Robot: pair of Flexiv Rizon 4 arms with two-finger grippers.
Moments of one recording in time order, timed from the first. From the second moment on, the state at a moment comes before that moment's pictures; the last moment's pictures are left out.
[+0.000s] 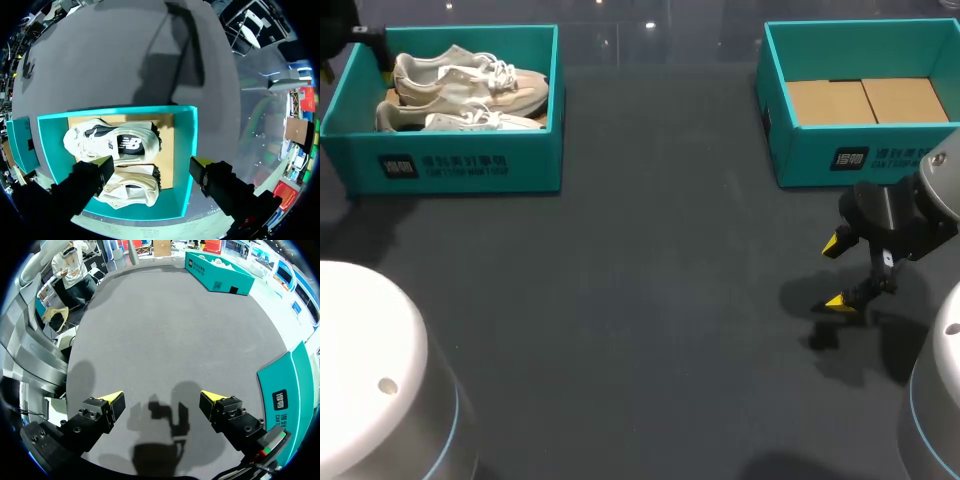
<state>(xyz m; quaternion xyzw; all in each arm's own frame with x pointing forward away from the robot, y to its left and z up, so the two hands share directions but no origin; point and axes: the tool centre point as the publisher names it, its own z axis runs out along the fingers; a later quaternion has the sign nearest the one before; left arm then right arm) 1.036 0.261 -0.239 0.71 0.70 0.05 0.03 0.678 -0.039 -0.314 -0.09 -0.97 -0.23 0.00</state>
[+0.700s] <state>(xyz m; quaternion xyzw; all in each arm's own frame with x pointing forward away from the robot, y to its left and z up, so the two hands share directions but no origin) 1.046 0.270 -0.297 0.72 0.69 0.04 0.04 0.678 -0.039 -0.314 -0.09 -0.97 -0.23 0.00</state>
